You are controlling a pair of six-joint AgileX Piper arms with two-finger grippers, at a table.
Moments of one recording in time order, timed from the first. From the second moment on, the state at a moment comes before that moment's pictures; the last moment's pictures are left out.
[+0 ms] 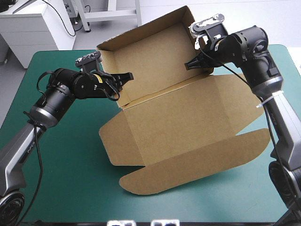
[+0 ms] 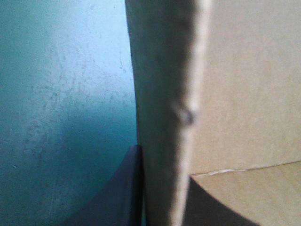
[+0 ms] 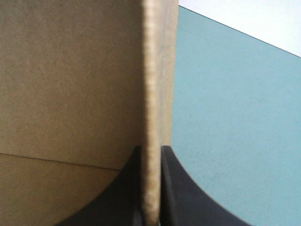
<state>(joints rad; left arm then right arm) -0.43 1.53 -1.50 -0.10 0.85 -0.56 0.36 1.72 -2.05 -0.07 1.17 -0.06</state>
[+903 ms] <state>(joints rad) -0.43 2.08 -2.04 -0.01 1.24 -0.34 0.34 2.00 -1.95 -0.14 1.22 0.19</state>
